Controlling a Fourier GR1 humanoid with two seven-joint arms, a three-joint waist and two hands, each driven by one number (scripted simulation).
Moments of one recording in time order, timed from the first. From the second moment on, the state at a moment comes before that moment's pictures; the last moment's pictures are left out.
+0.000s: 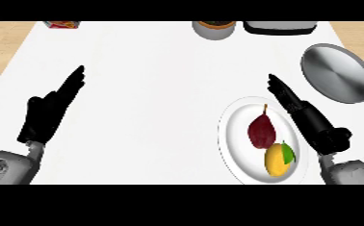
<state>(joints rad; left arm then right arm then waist) -0.19 0.63 -0.32 -1.46 0.28 0.18 0.11 -0.13 -0.49 0.28 -1.51 -0.23 0.07 -0.10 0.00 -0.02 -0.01</state>
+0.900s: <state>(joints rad) -0.19 0.46 -0.18 -1.45 0.32 0.31 -0.01 0.06 -0.61 -0.04 -1.29 -0.22 0.12 -0.67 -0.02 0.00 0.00</state>
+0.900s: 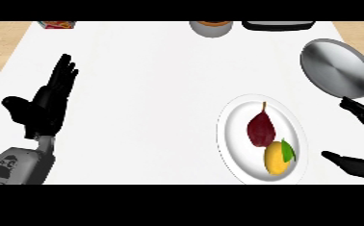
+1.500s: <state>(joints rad) -0.24 0.42 -0.17 -1.41 0.28 0.29 -0.01 0.07 -0.96 -0.15 -1.56 -0.20 0.27 -0.31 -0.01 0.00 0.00</state>
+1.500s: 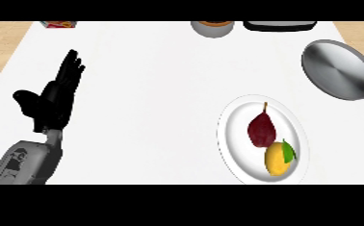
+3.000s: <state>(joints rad) -0.21 0.33 -0.06 -1.50 0.16 0.21 0.09 -0.09 -0.68 -0.03 -1.81 0.06 0.39 0.19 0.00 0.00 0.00</state>
